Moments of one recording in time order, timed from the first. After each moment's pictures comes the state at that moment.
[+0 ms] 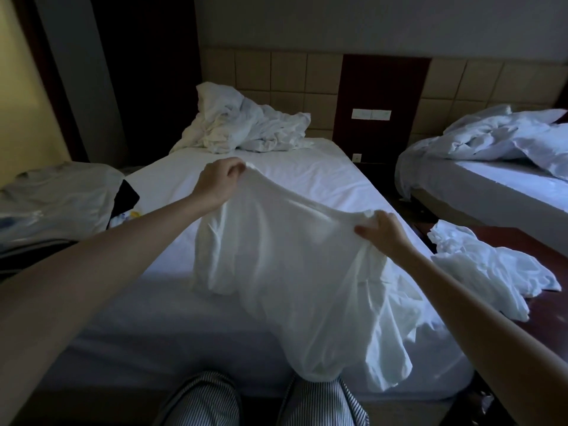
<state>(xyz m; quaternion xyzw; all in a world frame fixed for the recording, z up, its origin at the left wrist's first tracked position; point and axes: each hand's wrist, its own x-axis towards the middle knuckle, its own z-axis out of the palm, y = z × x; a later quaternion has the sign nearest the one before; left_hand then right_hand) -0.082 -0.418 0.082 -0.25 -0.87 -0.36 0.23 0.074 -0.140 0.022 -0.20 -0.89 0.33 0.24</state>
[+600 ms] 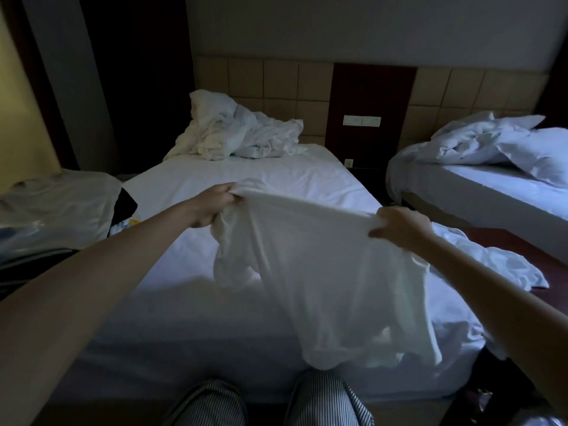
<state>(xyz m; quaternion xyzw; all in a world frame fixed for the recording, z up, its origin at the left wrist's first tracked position) -0.091 -0.442 0.071 -0.27 -0.76 -0.56 -0.16 0.095 -0.130 0.057 -0.21 -0.97 -0.01 0.13</state>
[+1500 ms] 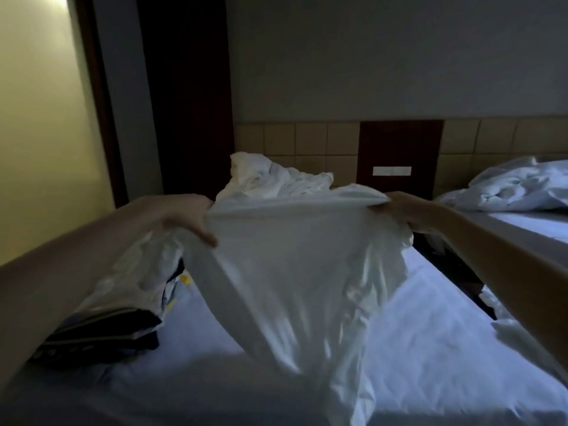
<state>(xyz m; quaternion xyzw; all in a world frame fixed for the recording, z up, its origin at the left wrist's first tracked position) -0.104 -0.568 0.202 -0.27 -0.96 -0.05 0.00 0.022 -0.193 0.179 -0.05 -0.85 0.51 0.11</state>
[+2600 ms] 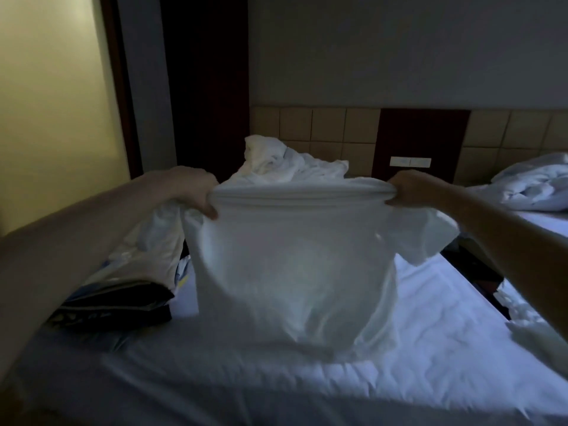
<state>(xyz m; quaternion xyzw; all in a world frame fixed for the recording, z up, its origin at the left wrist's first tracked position) -0.117 -0.584 0.199 -0.25 -0.96 0.09 0.08 -0.009 -0.194 0.197 -0.05 -0.98 -0.08 0.16</state>
